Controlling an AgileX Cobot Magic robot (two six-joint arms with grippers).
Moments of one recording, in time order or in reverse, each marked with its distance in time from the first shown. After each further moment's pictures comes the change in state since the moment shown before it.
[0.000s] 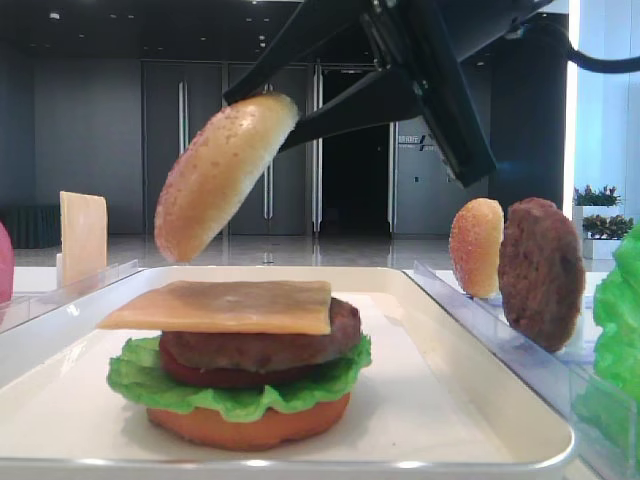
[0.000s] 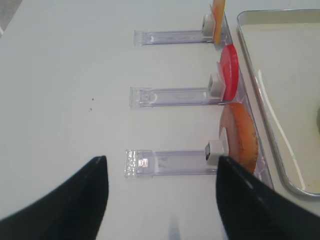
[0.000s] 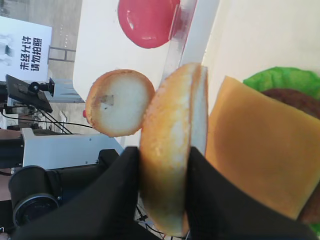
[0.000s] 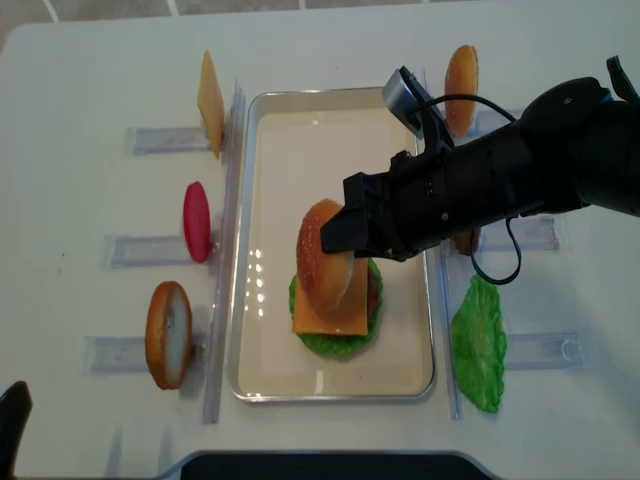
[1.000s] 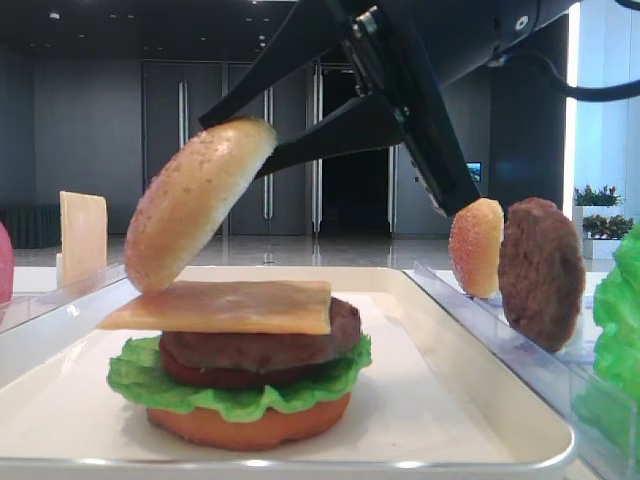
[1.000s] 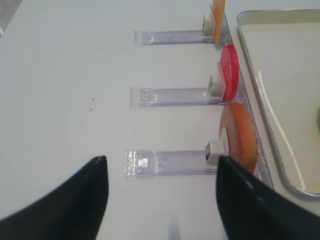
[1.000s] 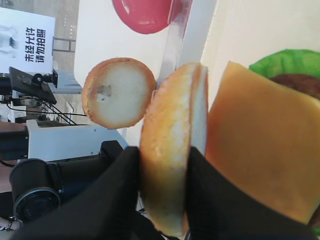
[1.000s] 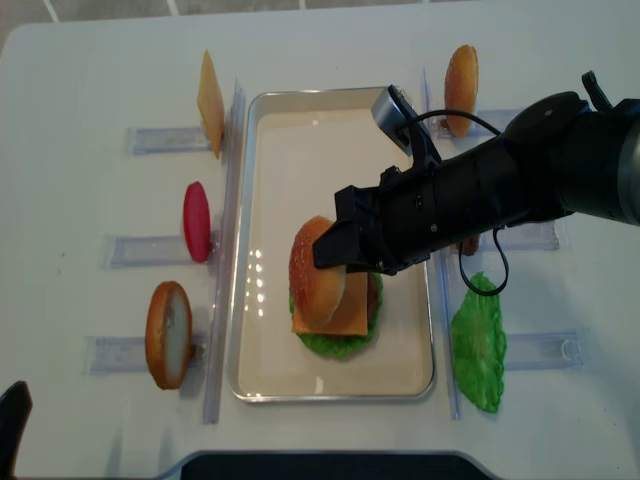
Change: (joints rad) left arm 0.000 0.000 0.000 0.000 0.000 0.000; right arm 0.020 0.051 0.000 0.037 0.021 -0.022
